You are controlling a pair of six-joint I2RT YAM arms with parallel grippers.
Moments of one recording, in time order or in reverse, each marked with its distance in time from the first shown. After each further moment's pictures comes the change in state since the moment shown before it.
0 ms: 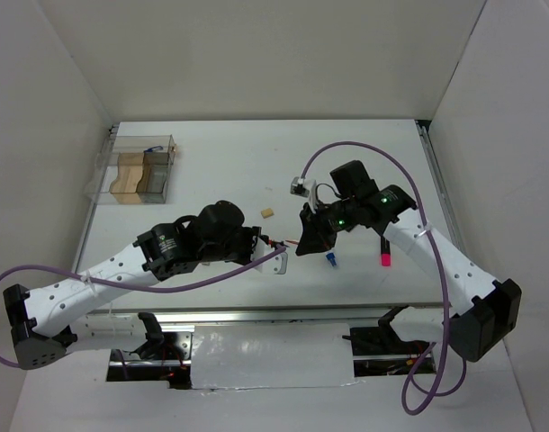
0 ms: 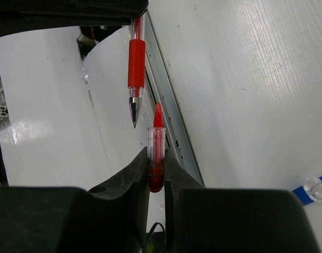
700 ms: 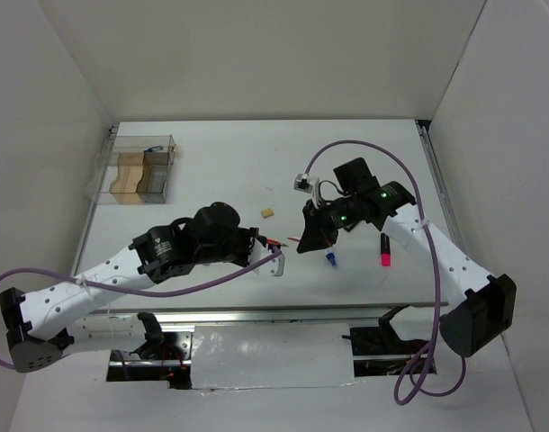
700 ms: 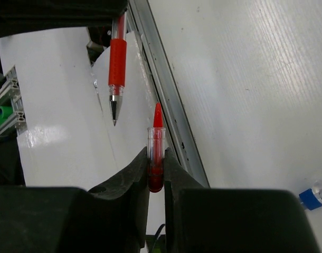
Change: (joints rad) left arm 0.000 -0.040 -0.030 0.034 -0.004 0.024; right arm -0.057 0.029 -0.011 -0.002 -0.067 0.002
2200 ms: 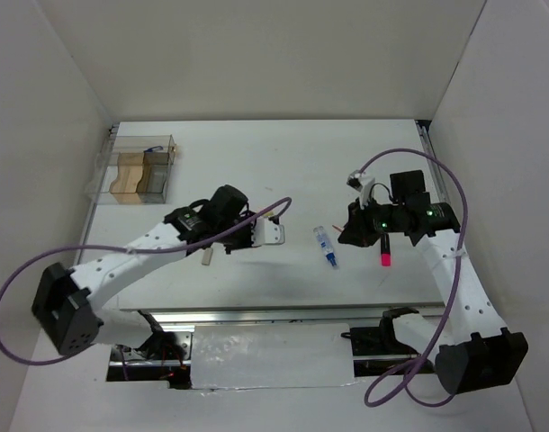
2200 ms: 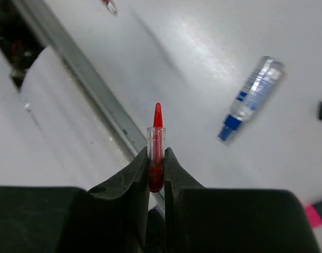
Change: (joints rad) left arm 0.260 0.277 -0.075 0.042 0.205 -0.127; right arm -0.391 -0.233 -0.137 -0.061 0.156 -0.119
